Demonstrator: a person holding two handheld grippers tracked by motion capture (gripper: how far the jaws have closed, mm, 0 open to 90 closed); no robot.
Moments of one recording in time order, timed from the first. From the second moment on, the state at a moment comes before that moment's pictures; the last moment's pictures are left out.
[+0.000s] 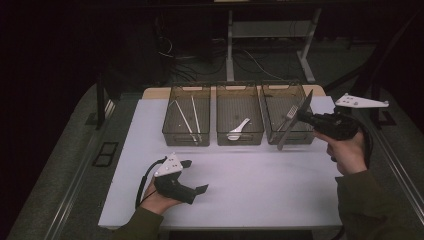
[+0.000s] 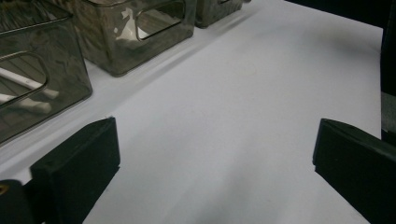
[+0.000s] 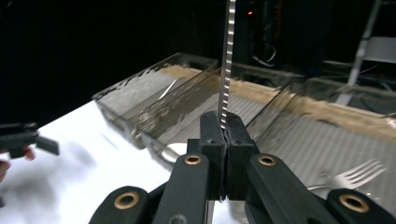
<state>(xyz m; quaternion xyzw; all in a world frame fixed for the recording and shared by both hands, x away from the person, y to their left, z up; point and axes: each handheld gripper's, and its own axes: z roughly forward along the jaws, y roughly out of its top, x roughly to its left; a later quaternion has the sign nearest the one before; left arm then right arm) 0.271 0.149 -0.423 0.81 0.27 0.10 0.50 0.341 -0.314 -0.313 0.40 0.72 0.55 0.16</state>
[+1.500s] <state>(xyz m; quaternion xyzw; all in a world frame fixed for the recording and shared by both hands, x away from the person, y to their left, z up) 0.273 0.143 -0.426 0.82 0.27 0.08 0.50 0.443 -0.340 -0.331 0.47 0.78 0.35 0.20</state>
